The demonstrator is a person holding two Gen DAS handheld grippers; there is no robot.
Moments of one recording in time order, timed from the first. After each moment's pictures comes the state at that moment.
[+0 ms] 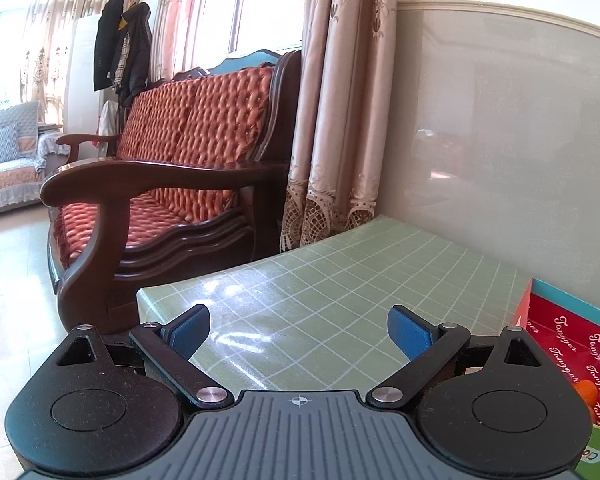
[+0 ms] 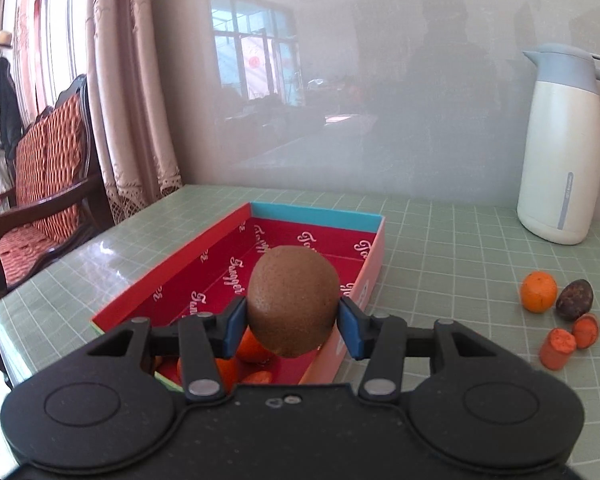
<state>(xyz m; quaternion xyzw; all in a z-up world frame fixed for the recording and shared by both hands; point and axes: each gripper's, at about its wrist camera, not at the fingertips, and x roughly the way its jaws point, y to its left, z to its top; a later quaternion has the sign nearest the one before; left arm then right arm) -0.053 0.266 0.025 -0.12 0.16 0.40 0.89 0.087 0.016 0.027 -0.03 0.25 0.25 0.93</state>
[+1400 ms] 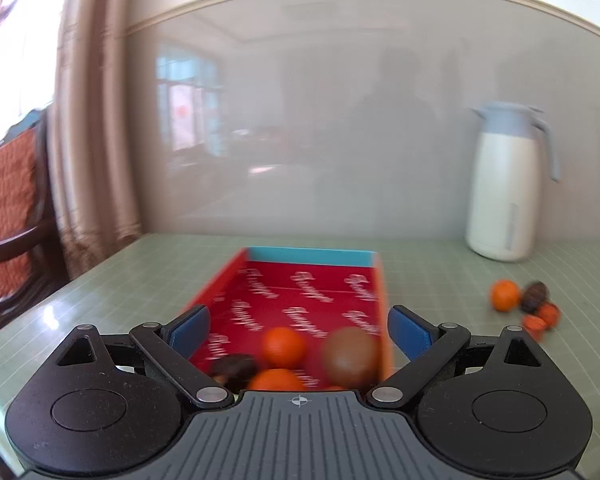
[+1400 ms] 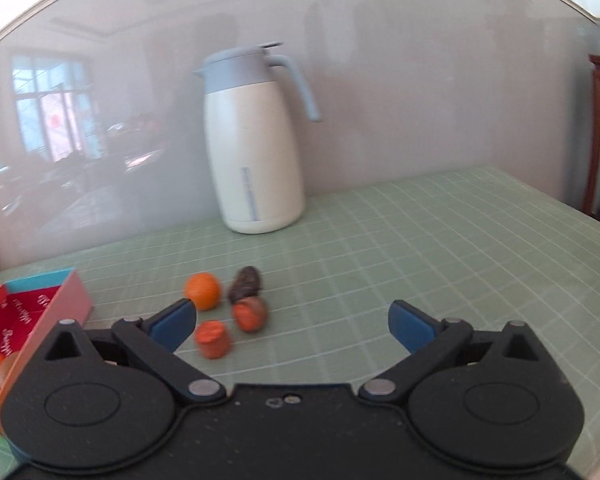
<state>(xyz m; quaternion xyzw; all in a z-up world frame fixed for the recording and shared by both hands) 0.026 0.065 0.032 0.02 0.18 0.12 0.98 0.074 -0.188 0.034 0.08 0.23 -0.07 0.97</state>
